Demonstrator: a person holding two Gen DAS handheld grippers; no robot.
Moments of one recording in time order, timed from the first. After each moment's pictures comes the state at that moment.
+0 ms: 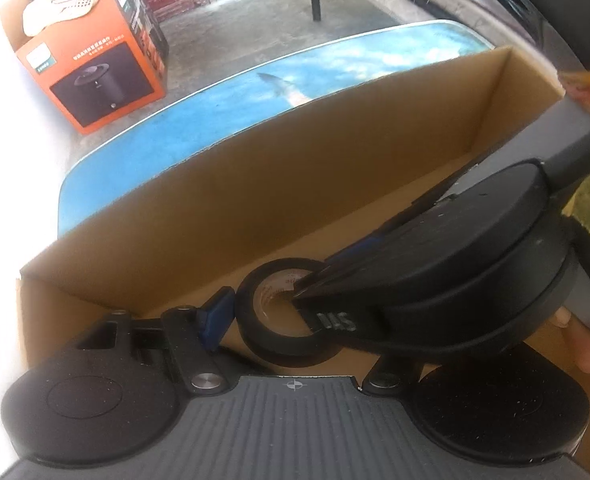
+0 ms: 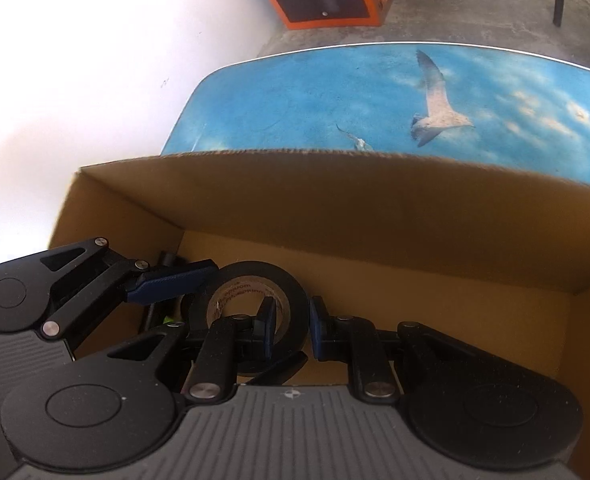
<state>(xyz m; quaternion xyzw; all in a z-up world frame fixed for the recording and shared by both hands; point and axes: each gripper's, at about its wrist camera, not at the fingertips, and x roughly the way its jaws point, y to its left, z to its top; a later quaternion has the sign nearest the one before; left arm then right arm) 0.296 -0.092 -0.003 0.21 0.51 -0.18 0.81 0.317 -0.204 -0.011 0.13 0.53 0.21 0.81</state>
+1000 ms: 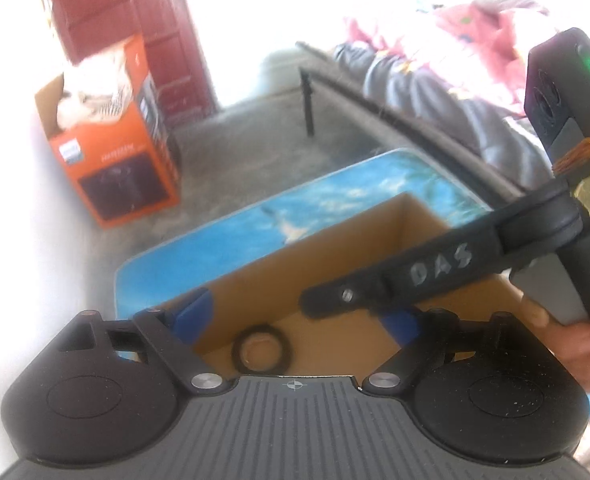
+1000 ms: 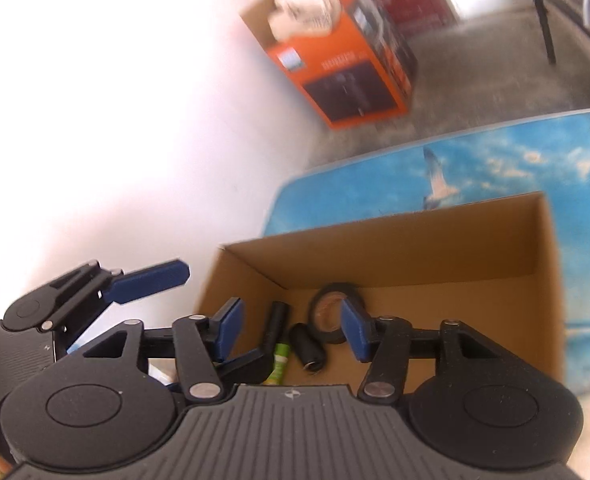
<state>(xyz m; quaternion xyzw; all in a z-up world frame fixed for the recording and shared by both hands) 0.181 -0.077 0.132 0.18 0.36 -0.22 0.89 0.210 -0.271 0.072 0.26 0.37 0.25 0.85</state>
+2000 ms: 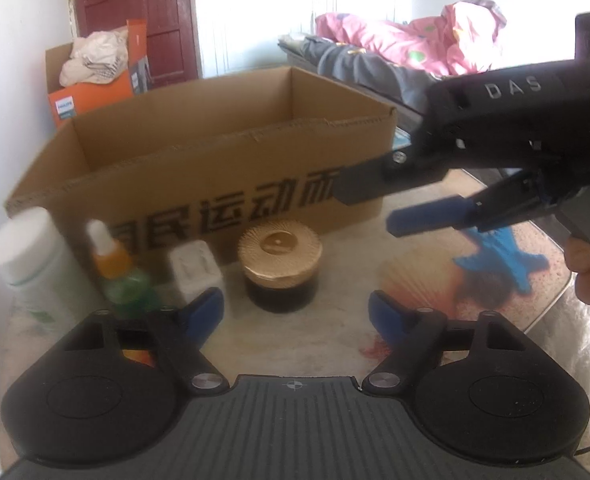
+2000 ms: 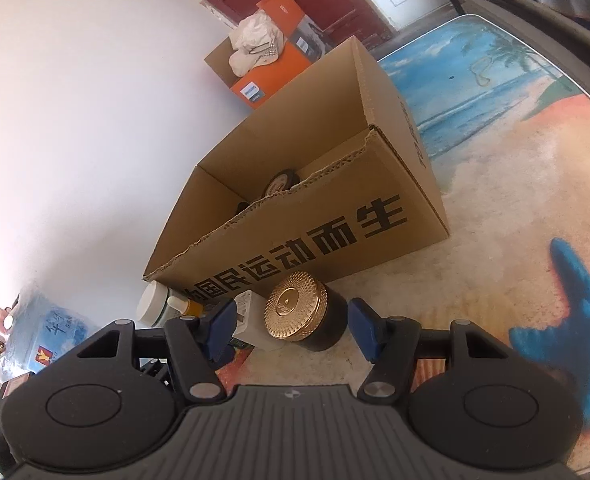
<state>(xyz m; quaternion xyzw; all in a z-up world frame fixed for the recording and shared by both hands) 0.015 -0.080 -0.010 0.10 0.34 -0.24 0.91 0.003 -0.305 -0.029 0.34 0.33 0.19 0.86</state>
